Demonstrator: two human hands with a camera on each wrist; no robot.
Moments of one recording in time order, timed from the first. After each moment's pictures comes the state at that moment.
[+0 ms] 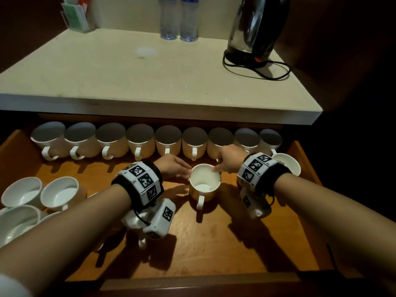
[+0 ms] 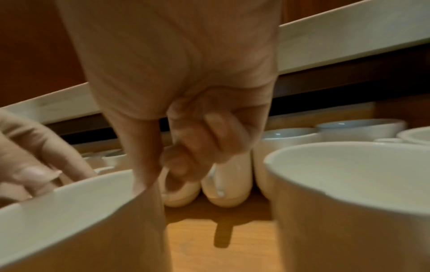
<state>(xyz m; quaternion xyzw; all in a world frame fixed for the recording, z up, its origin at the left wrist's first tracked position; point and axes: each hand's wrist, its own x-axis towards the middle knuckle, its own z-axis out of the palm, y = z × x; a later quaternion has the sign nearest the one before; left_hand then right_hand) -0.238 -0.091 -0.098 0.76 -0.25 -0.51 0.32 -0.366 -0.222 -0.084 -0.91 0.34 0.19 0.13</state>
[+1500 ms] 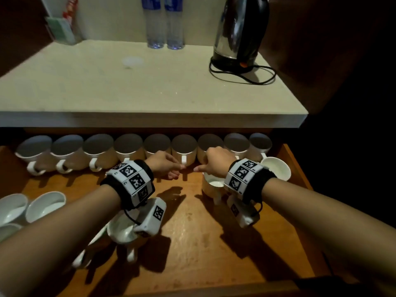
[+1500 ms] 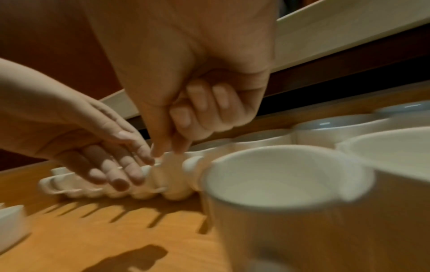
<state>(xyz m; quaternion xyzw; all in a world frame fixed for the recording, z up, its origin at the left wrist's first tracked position) -0.232 -0.118 -0.085 0.78 -0.26 -0.48 0.30 -0.365 -0.222 -0.080 -0.92 0.34 0.11 0.17</state>
